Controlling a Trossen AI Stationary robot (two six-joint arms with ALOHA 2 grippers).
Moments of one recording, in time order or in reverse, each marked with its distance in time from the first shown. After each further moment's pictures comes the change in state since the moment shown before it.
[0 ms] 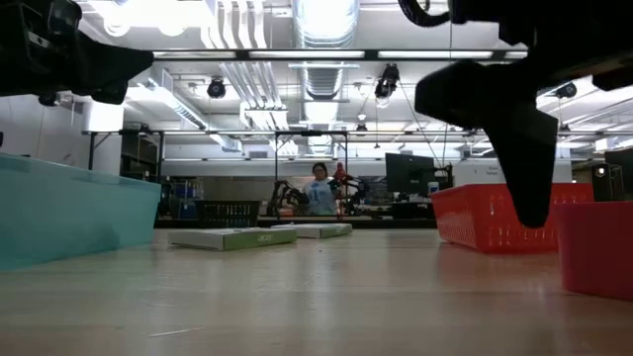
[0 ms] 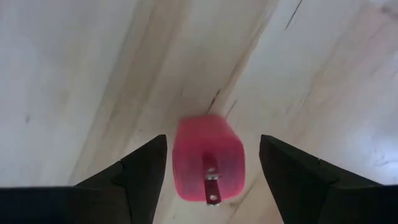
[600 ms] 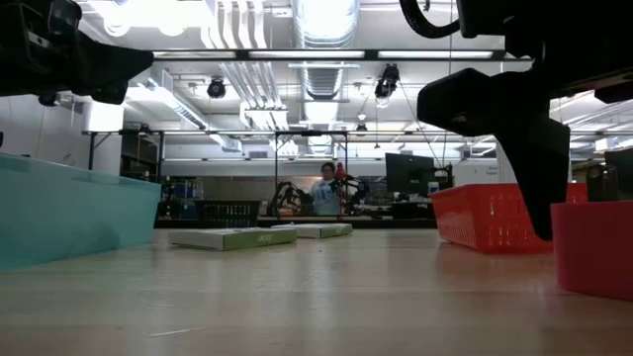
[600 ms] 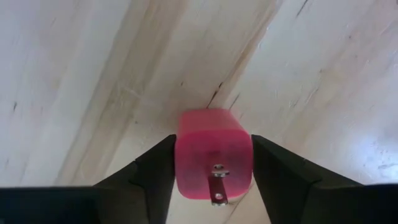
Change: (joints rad) left arm 0.000 0.000 -0.001 0.000 0.000 0.000; right arm -0.001 0.000 -0.025 0.013 -0.001 -0.039
